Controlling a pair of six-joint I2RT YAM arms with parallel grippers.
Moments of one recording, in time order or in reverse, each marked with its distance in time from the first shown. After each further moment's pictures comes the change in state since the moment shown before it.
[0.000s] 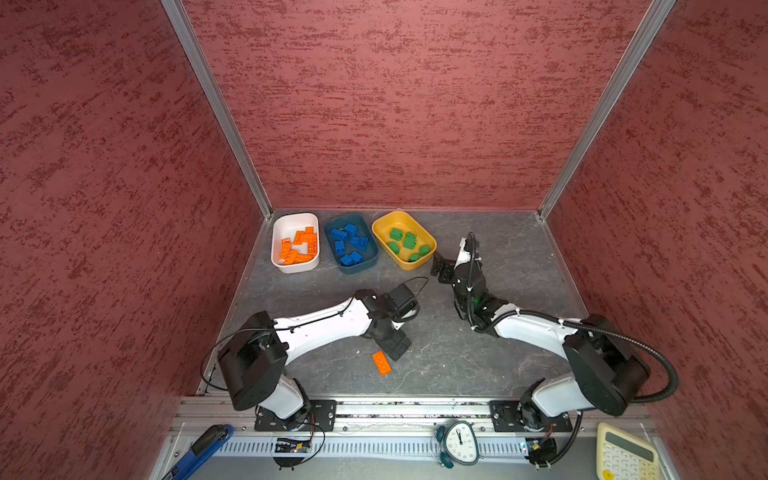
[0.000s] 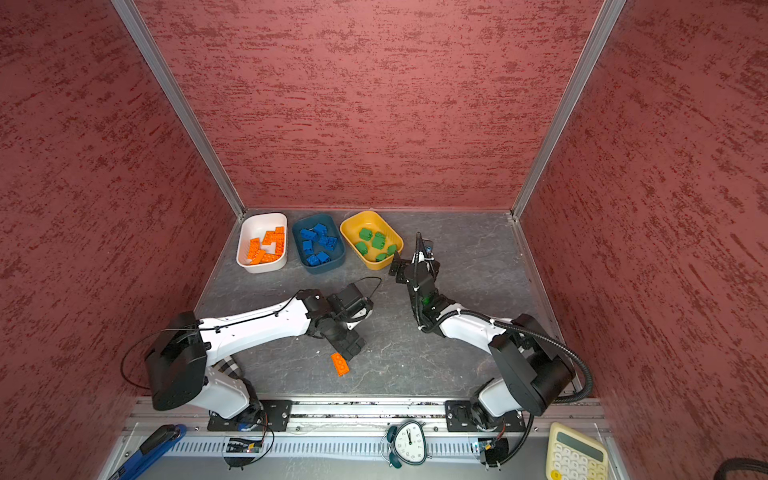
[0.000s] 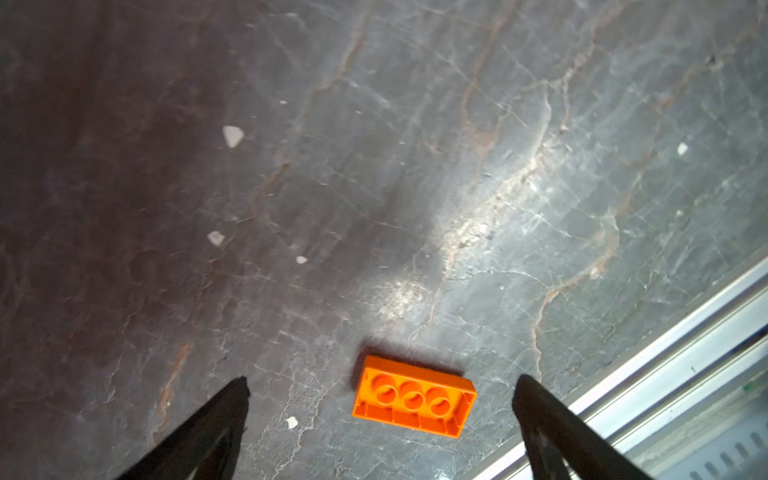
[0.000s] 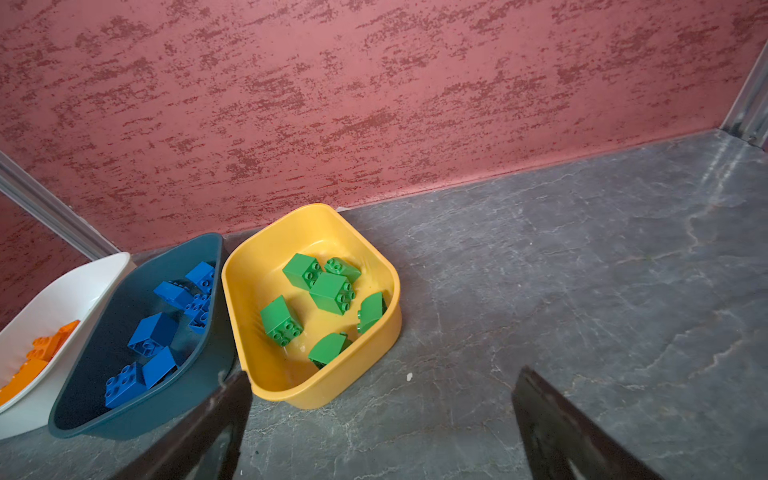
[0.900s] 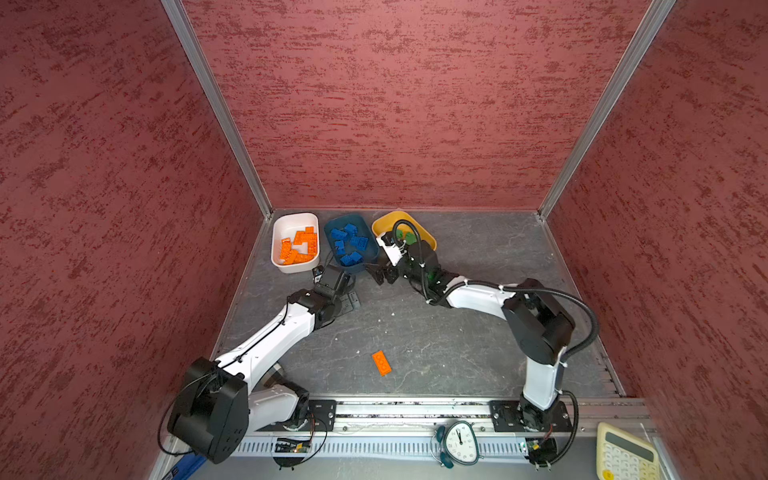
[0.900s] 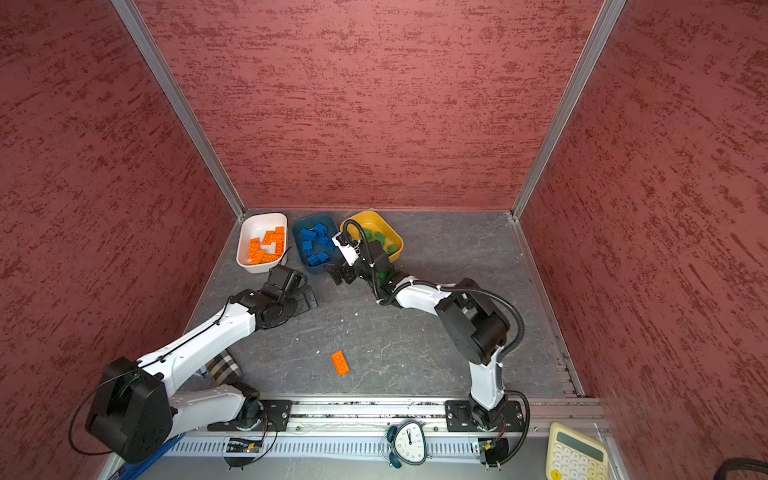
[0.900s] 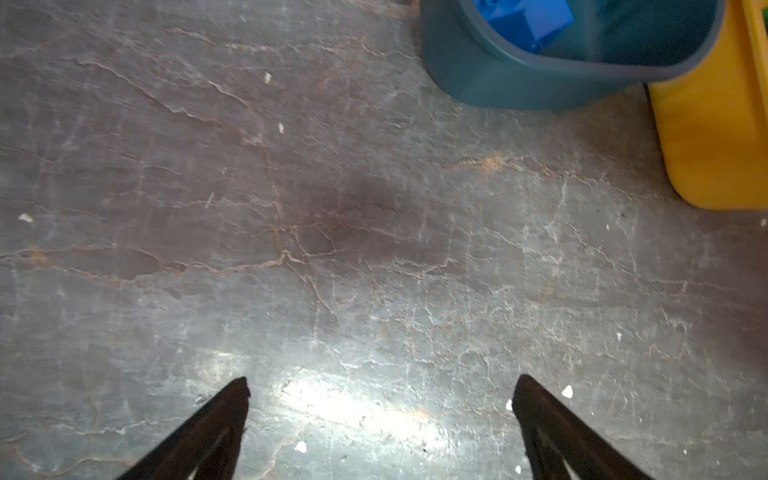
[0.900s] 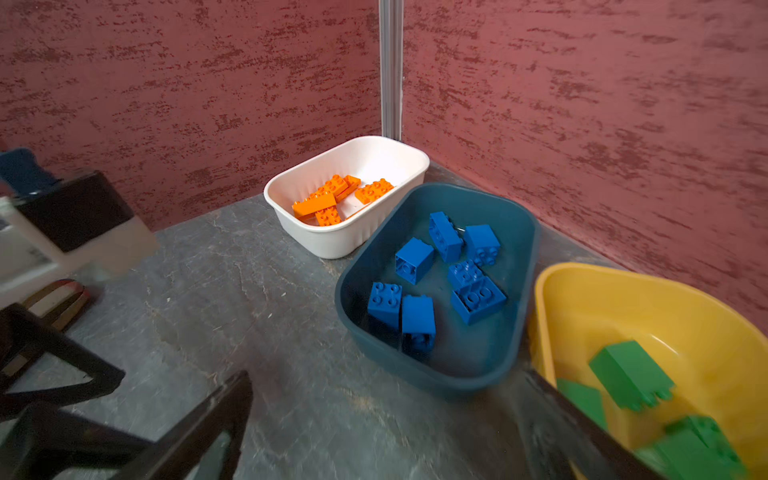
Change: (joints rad) left arm 0.502 -0.344 -0.291 0.269 -0.201 -0.666; right arm 0.110 0.366 0.414 0.008 -0.679 -0.453
